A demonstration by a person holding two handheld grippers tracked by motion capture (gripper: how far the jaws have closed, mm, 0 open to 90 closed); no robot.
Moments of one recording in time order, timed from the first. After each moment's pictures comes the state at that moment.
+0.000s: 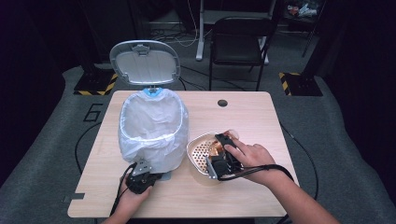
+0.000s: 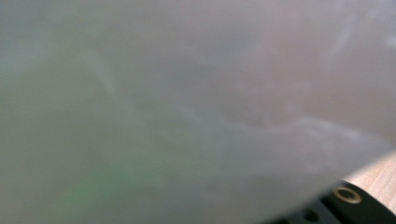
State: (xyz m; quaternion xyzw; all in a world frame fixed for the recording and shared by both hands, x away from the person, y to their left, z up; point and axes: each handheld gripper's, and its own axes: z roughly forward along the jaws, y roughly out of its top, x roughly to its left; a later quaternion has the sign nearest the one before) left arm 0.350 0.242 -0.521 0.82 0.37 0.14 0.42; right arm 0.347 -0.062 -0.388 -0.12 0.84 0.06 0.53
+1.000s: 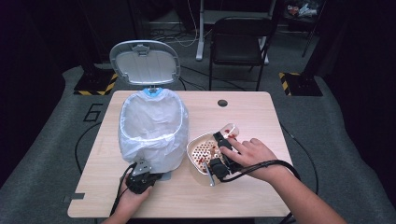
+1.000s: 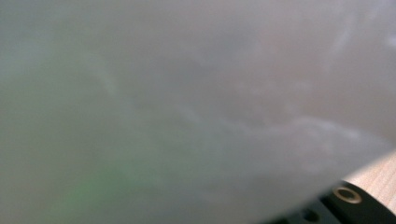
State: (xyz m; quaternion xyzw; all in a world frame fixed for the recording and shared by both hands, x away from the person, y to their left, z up) left arm 0.350 0.242 -0.521 0.82 0.37 0.14 0.42; right arm 0.346 -0.058 -0.383 -0.23 0.80 -0.02 0.55
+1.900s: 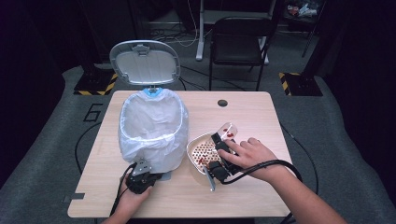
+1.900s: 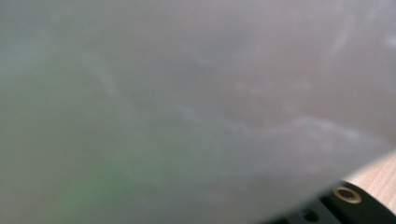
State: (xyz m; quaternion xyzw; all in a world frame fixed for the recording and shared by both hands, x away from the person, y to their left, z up) left arm 0.349 0.241 -0.521 0.81 0.37 0.14 0.43; right arm 0.345 -0.057 -0.385 -0.30 0.77 -0.07 0.56
